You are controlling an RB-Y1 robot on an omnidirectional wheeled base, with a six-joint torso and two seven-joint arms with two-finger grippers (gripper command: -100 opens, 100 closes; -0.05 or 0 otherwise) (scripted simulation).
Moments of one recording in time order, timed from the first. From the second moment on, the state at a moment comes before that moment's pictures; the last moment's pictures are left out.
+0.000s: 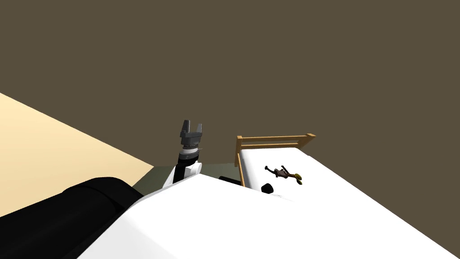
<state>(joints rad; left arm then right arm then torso) 0.53 0.03 0.05 -2.39 -0.09 -0.63 0.14 0.59 -0.10 0.30 -2.01 0.01 1.46 0.11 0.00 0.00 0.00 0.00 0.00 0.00</state>
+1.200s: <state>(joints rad) 0.53 0.03 0.05 -2.39 -0.09 -0.63 0.14 0.55 -0.09 0.29 -1.90 0.01 1.38 0.11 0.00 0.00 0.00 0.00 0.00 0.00</state>
